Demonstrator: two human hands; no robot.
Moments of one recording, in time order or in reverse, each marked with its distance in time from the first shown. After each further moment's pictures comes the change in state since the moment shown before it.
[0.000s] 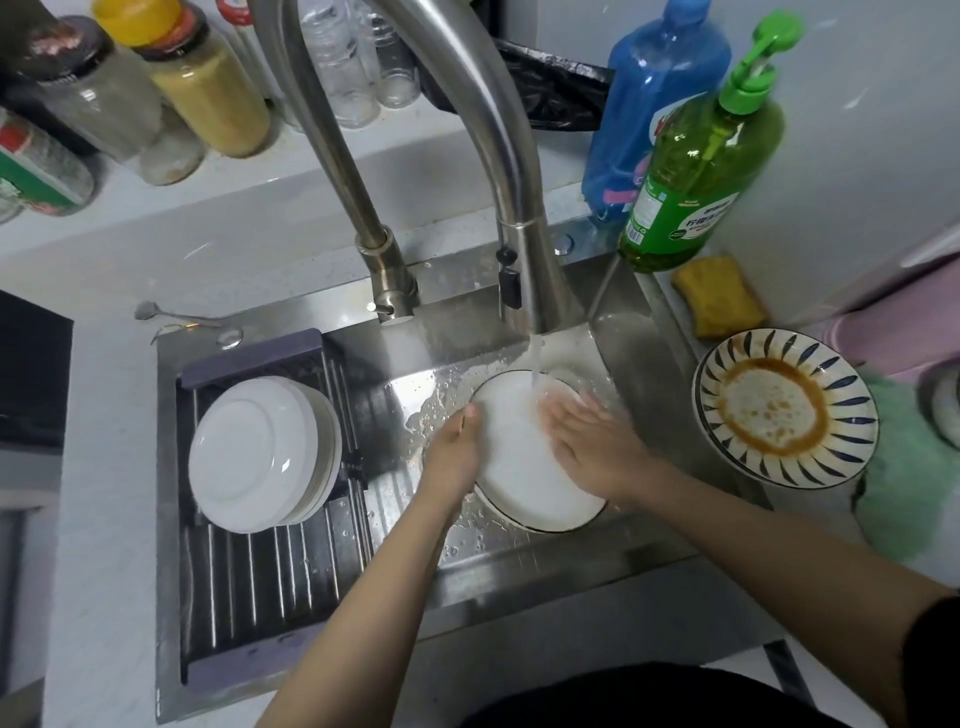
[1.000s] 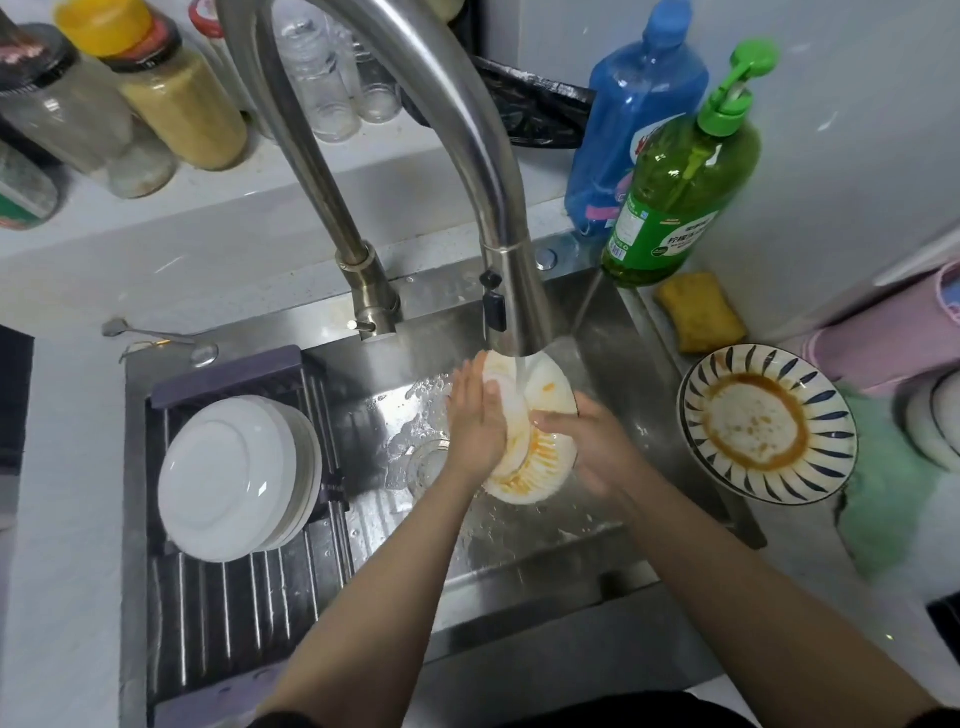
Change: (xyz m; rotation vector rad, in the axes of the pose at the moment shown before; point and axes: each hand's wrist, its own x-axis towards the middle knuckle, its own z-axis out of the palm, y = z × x) left_hand 0.041 0.018 0.046 0.242 0.018 0.397; right_hand 0.000 -0.021 -0.047 1.824 0.284 0.442
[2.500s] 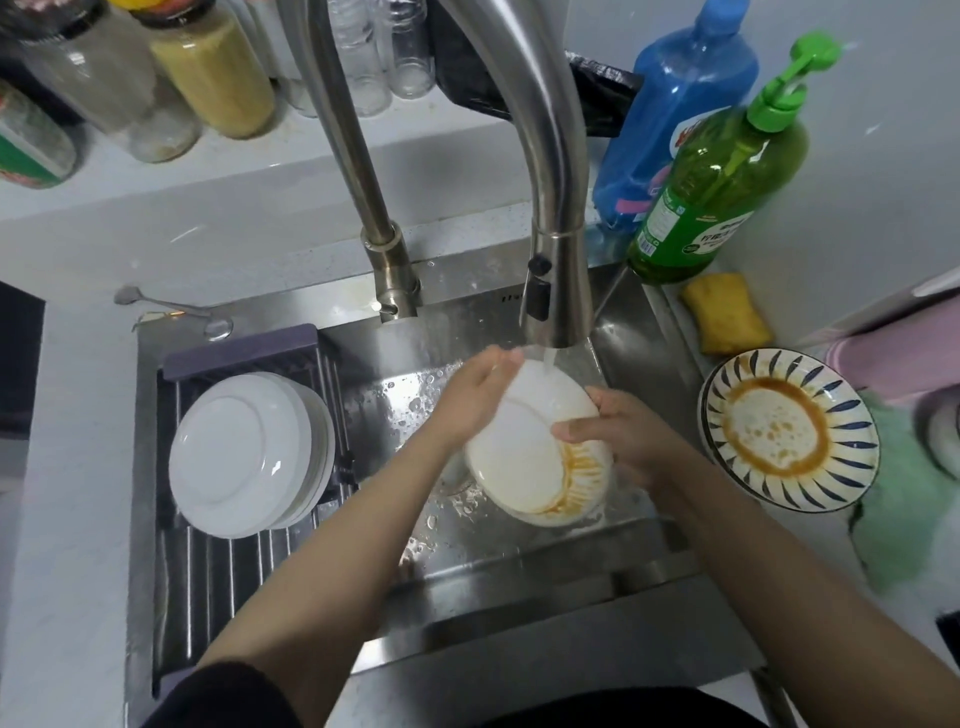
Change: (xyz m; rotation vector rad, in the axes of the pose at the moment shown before) left_hand 0.022 0.010 -0.047 -0.052 -0.251 0.038; right_hand -0.008 -0.021 -0.009 -0.289 -0.254 0.051
